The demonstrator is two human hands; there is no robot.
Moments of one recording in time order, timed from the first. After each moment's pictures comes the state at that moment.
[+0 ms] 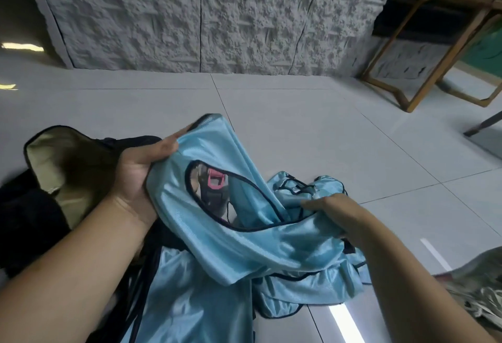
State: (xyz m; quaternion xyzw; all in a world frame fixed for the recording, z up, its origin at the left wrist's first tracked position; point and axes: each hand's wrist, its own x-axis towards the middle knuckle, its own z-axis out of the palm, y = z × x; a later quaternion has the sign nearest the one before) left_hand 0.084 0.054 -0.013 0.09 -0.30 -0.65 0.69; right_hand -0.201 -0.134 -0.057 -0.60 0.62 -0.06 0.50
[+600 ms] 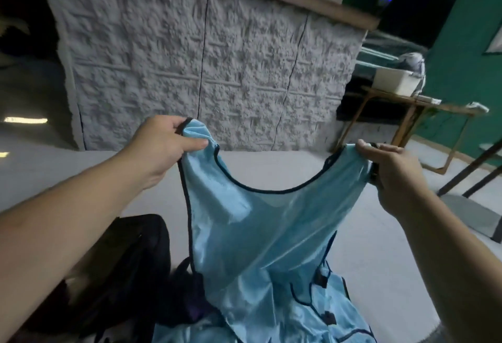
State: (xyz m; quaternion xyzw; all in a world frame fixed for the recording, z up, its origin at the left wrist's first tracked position) left_hand 0.113 0.025 0.173 0.59 -0.42 -0.24 0.65; right_hand -0.228 -0.139 0.199 -0.59 0.38 -0.52 0.48
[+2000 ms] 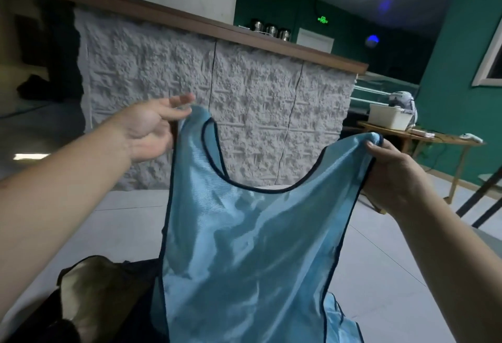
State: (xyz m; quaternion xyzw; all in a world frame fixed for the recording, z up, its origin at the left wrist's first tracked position) left_hand 0.160 0.059 0.305 0.39 -0.37 -0.42 0.73; right_hand -0.203 -0.123 0.283 -0.57 0.14 -0.47 0.65
